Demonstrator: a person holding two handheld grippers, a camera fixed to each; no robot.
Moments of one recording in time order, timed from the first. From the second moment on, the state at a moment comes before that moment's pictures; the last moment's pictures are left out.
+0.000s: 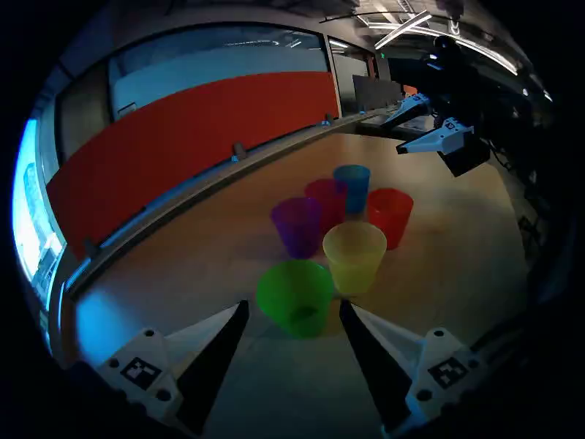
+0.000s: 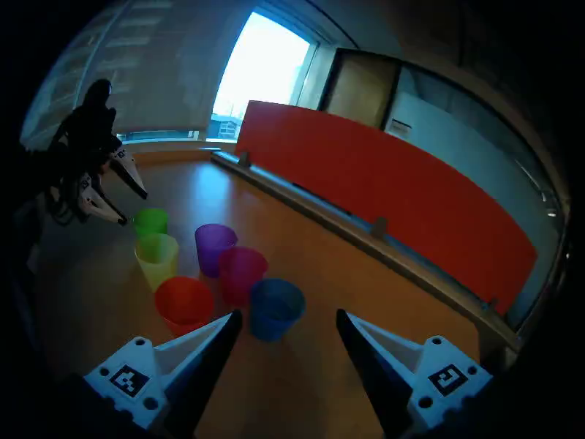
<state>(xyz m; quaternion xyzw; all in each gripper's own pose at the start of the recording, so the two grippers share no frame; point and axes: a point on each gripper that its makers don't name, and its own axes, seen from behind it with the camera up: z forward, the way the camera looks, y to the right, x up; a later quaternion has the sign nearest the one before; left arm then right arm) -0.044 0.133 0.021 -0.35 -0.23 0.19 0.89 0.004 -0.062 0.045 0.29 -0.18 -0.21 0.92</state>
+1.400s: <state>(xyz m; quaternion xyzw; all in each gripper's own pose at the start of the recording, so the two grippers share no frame) -0.082 0.153 0.060 -0.38 -0.26 0.18 0.87 -0.027 -0.071 0.070 0.30 -0.20 -0.22 0.91</state>
